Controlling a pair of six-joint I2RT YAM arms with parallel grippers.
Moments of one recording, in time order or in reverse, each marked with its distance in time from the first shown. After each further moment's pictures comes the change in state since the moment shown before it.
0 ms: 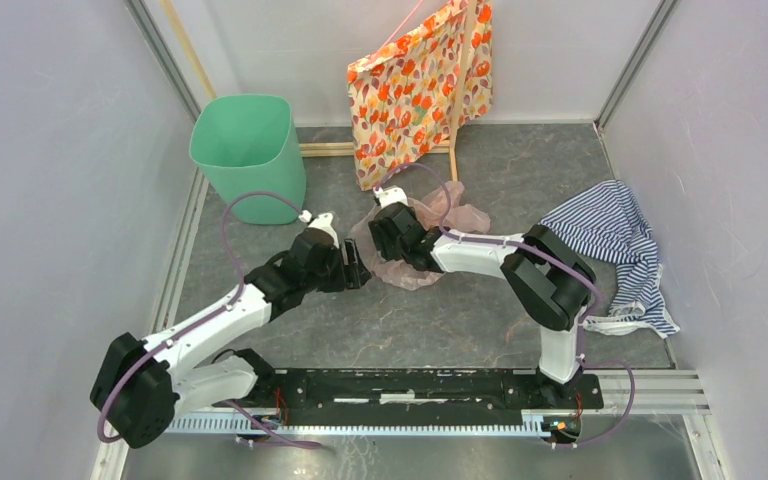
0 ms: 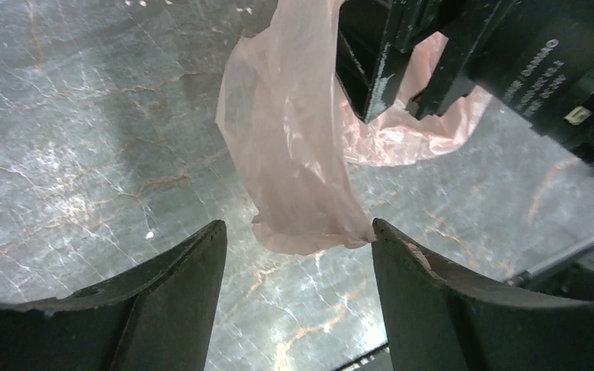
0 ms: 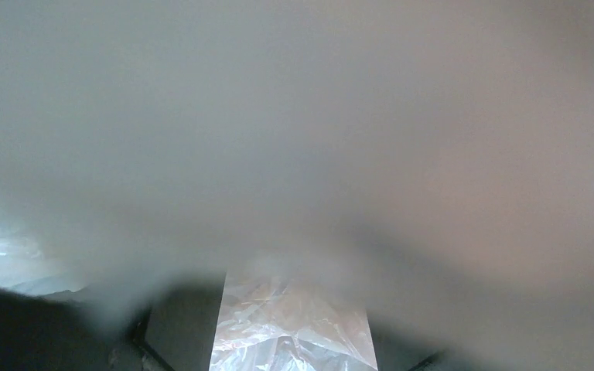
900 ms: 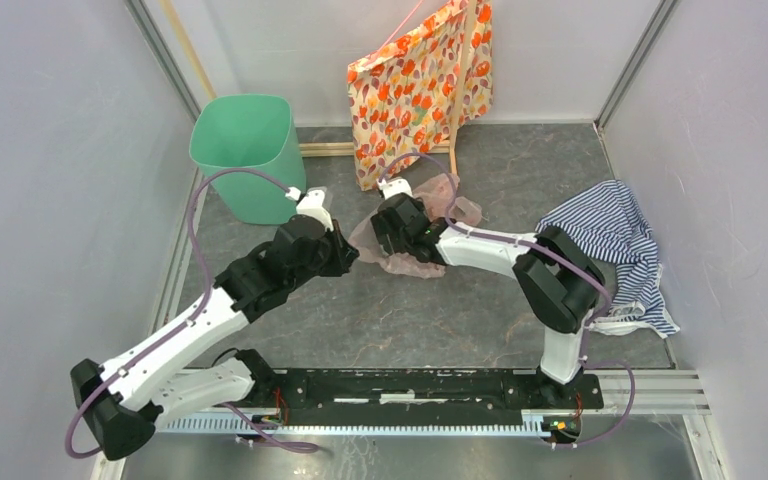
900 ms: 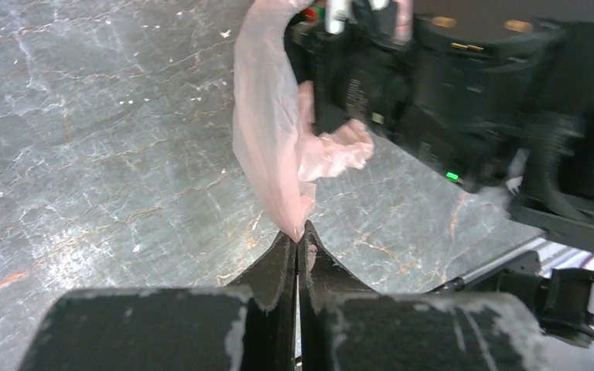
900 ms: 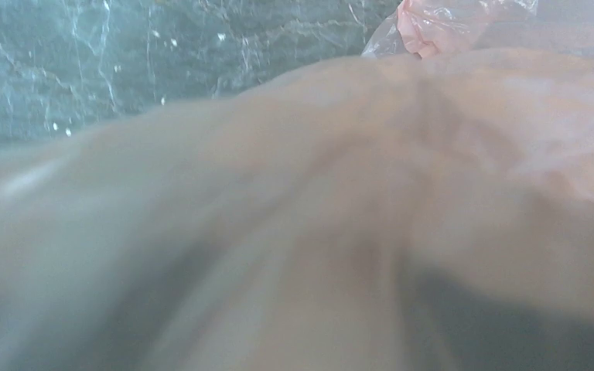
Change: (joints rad) left arm -0.156 -0.155 0.237 -0.186 -0.199 0.004; right arm -0.021 -0.016 0.073 -0.102 0.038 -0.016
